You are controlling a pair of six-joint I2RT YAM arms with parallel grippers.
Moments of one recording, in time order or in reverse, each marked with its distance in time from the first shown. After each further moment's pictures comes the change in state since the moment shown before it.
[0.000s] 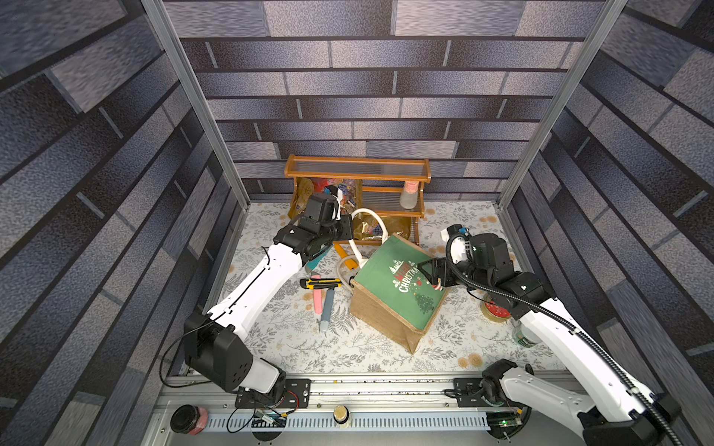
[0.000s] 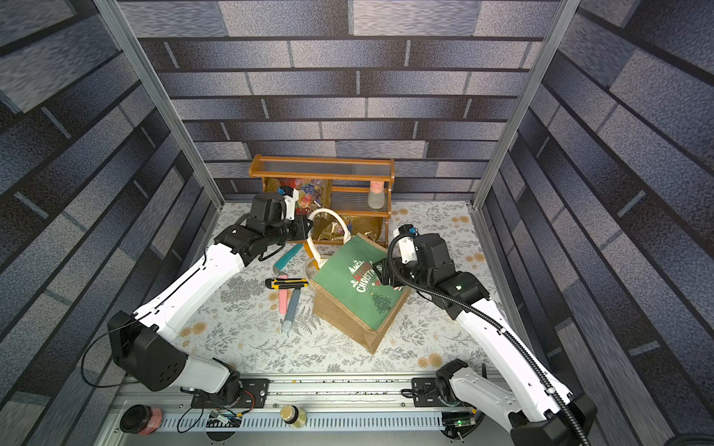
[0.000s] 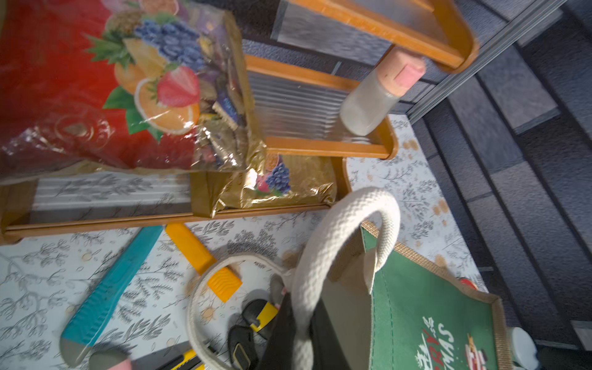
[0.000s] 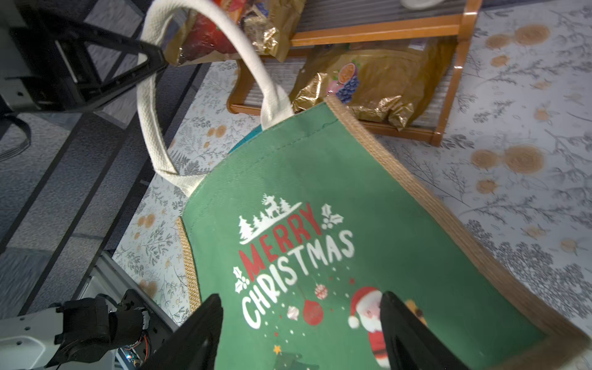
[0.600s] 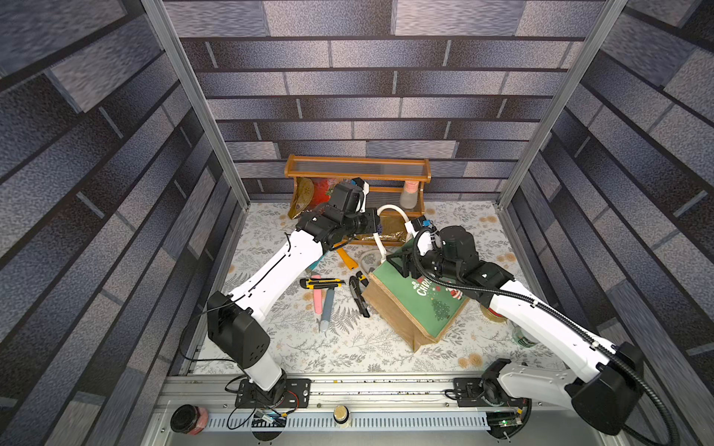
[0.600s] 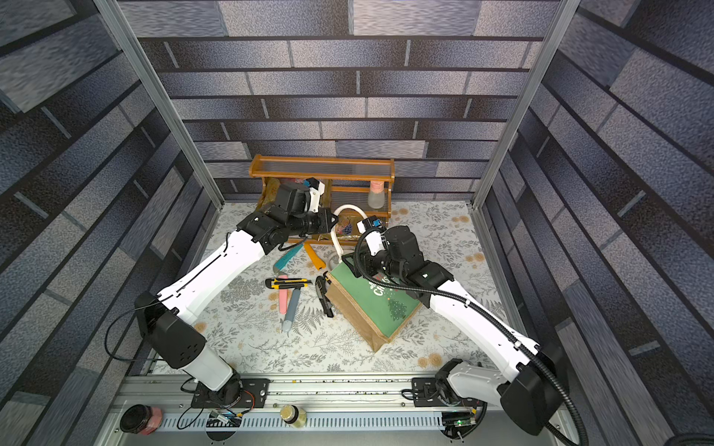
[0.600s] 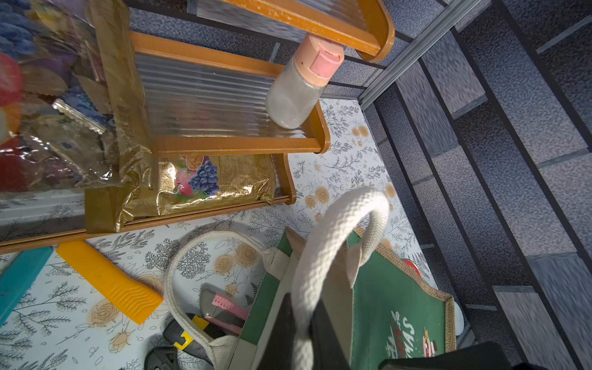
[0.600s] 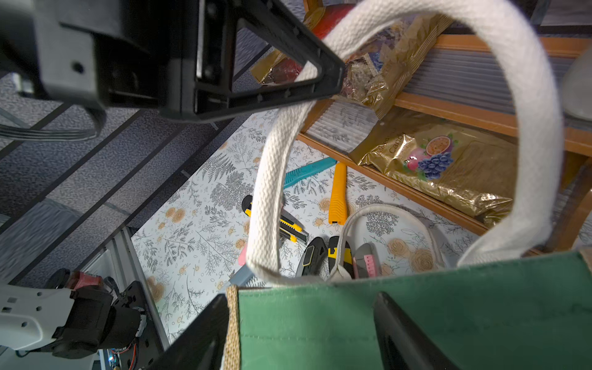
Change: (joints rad) left arm -0.110 0.154 0.210 -0.073 0.047 -0.082; right arm 0.133 0.219 0.001 0.382 -0.039 -0.109
